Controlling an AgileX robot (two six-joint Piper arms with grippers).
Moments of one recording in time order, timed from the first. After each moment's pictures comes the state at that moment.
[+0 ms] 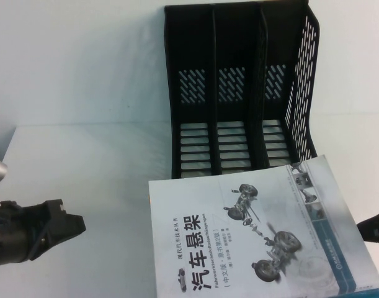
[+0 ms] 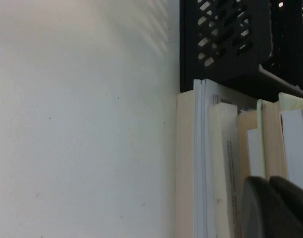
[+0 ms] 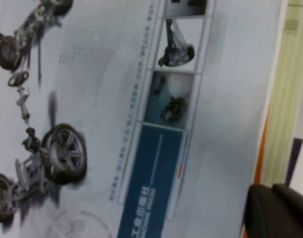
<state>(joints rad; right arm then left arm) 0.07 1.25 -0.70 0.72 0.76 -0.65 0.15 1.19 -0.56 -1.23 0.75 0.68</state>
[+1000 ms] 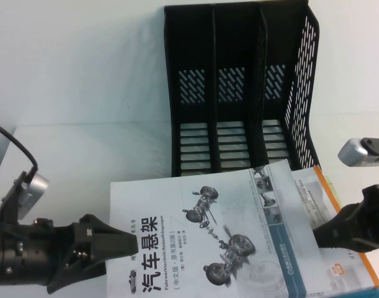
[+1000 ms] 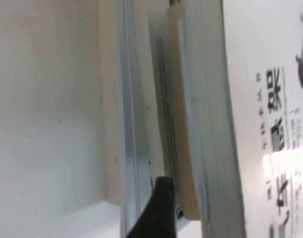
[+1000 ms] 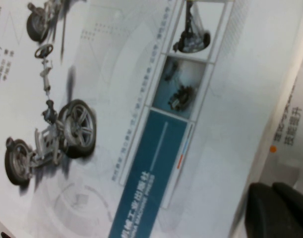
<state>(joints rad) 0.21 1.39 -0.76 0.87 0.81 -0.70 0.07 1.22 -0.57 -1.19 0.98 0.63</state>
